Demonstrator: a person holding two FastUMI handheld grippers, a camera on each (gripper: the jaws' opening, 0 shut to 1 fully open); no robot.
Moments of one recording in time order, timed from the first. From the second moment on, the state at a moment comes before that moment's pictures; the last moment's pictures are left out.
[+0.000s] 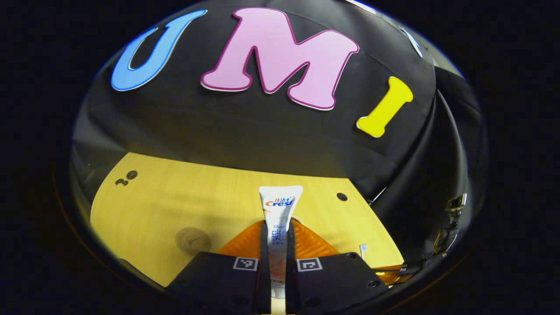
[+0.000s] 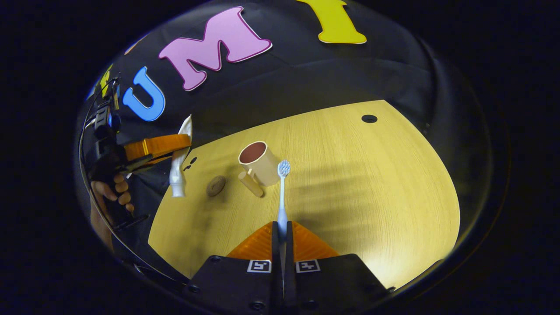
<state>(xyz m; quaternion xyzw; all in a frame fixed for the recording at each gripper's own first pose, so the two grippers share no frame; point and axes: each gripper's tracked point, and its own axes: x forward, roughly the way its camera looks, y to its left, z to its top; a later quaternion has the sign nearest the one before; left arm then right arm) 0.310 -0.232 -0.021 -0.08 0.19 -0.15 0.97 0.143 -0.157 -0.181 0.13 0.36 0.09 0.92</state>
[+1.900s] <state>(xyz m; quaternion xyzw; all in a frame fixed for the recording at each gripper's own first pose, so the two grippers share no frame) 0.321 -0.215 -0.035 -0.09 0.06 -0.14 0.98 0.241 -0.142 -0.137 0.16 0.31 0.12 0.93</state>
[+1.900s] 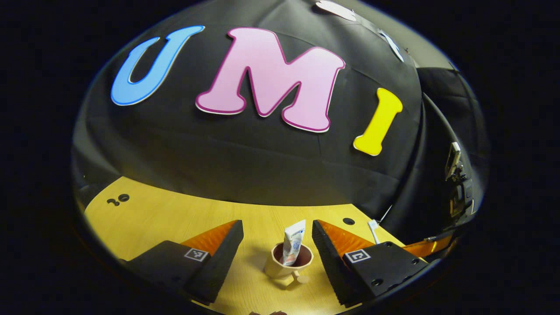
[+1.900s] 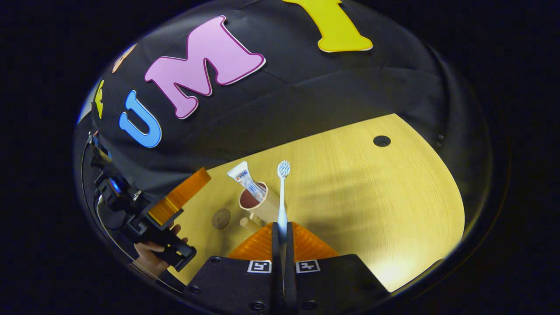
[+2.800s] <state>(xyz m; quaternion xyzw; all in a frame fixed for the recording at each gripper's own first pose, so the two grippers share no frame) 0.240 -0.121 -0.104 -0.16 0.12 -0.03 0.98 0.363 -0.057 -0.085 0.19 0.09 0.18 0.96</state>
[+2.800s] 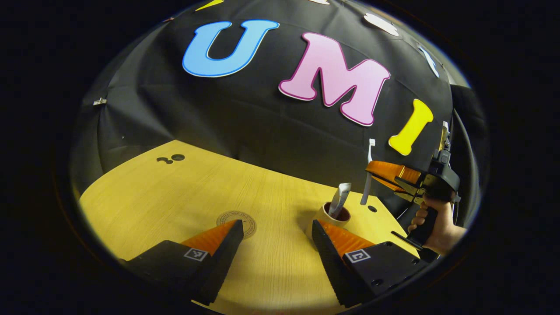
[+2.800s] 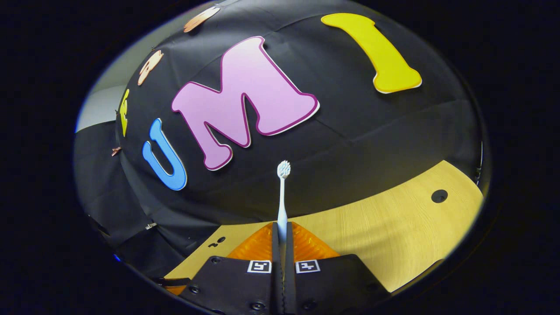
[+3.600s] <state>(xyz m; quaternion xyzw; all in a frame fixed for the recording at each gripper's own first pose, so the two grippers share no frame) 0.245 -0.130 -0.141 -0.16 0.13 -0.05 0.98 0.343 -0.042 -0.148 0.10 0.02 0.18 0.98</state>
